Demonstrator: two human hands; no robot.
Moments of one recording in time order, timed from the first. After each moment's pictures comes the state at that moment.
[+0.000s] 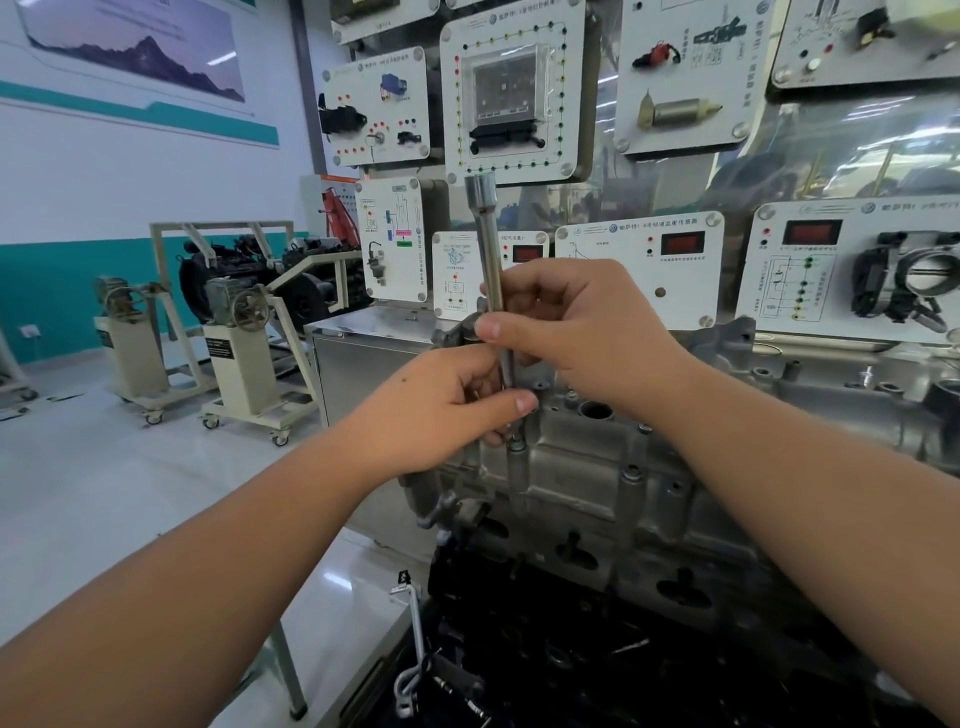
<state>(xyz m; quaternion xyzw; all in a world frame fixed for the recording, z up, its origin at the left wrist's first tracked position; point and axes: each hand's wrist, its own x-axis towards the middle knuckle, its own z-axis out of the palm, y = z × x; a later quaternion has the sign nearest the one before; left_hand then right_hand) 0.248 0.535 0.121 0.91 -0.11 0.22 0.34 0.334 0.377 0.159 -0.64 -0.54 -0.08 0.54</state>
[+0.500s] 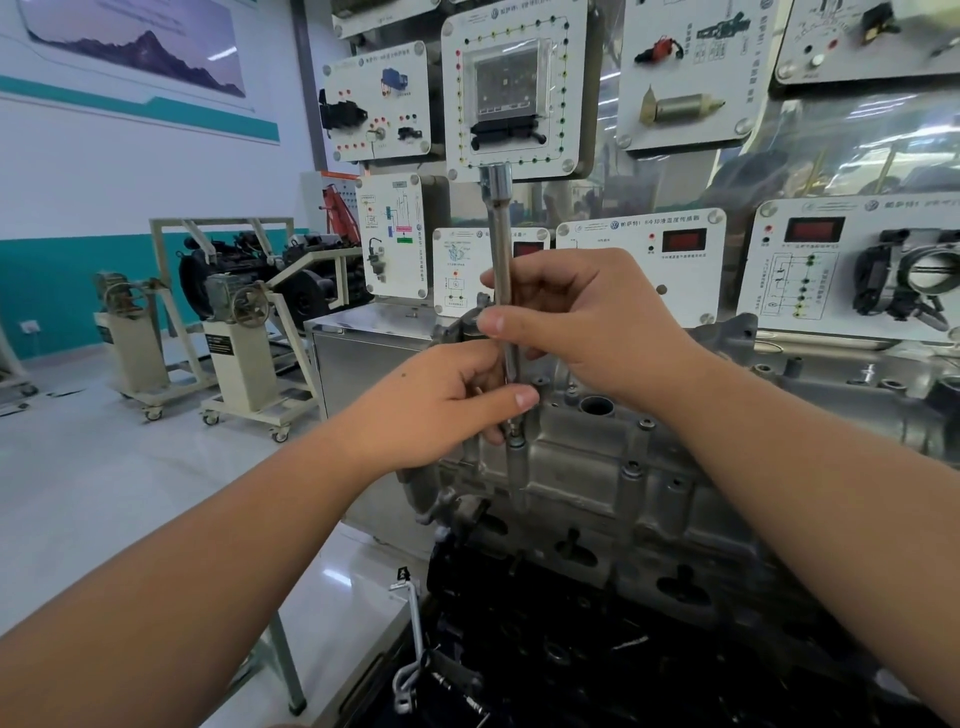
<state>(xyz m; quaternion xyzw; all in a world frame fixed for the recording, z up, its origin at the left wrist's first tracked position) 0.250 0.537 0.121 0.91 -0.12 0.22 0.33 0.336 0.375 0.160 -0.62 -0.55 -0.07 0.55</state>
